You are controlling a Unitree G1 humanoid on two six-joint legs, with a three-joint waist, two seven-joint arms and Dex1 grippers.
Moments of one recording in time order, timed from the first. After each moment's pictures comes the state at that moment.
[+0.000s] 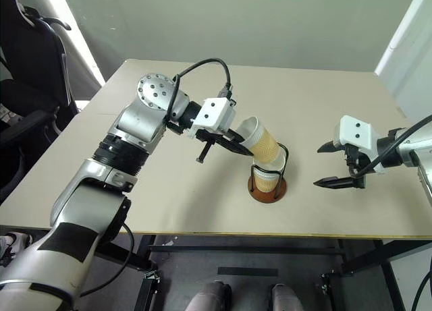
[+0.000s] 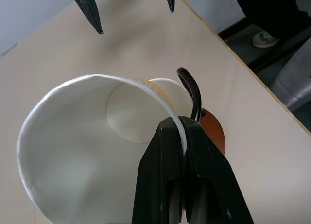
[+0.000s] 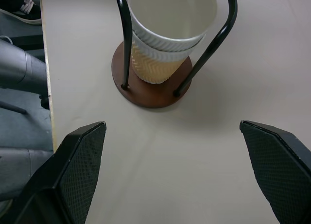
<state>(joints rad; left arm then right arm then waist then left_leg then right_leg) -1.26 0.48 -0.41 0.60 -0.16 -0.11 -1.58 -0.65 -1.10 0.09 -0.07 0.27 0.51 1.38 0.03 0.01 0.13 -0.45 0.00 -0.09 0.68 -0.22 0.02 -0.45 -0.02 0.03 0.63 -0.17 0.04</state>
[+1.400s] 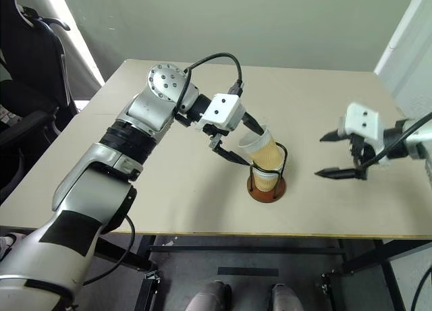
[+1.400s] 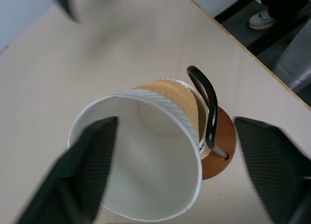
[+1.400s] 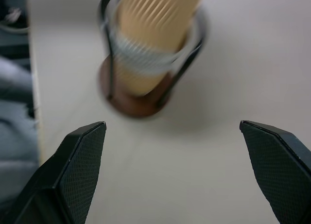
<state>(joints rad) -1.39 0.45 -0.51 0.79 -0.17 -0.24 -1.58 -0.78 -1.12 0.05 -0.02 0.31 0.51 1.37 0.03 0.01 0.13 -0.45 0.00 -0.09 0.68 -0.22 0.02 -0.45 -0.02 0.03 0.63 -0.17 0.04</state>
